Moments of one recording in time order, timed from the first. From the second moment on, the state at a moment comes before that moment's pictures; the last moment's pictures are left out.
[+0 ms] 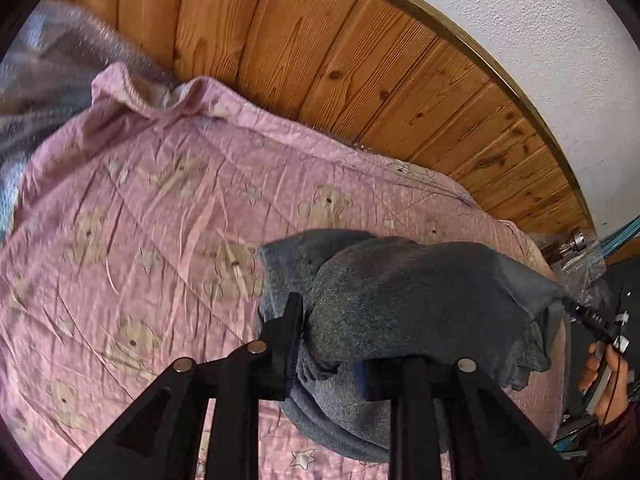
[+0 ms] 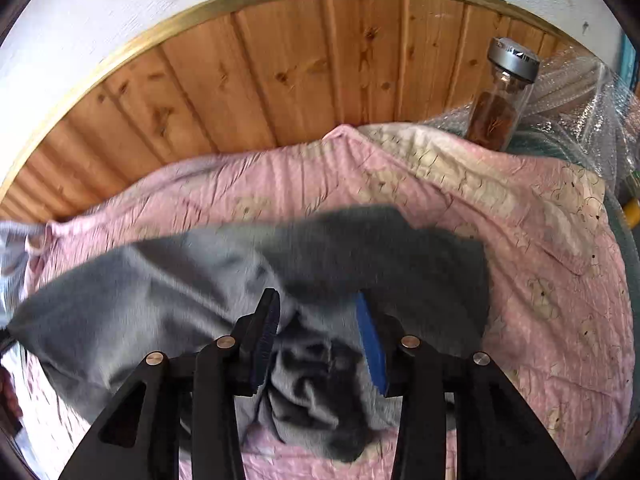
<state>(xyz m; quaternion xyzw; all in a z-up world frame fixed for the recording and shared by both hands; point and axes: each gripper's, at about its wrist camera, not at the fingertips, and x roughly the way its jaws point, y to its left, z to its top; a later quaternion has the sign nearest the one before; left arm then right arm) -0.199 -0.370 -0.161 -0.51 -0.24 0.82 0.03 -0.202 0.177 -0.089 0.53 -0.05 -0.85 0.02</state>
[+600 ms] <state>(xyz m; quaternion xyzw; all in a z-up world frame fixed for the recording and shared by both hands) -0.158 -0.306 -0.233 -0.50 -0.27 0.82 0.03 -0.136 0.179 -0.061 0.49 0.01 -0.87 0.10</state>
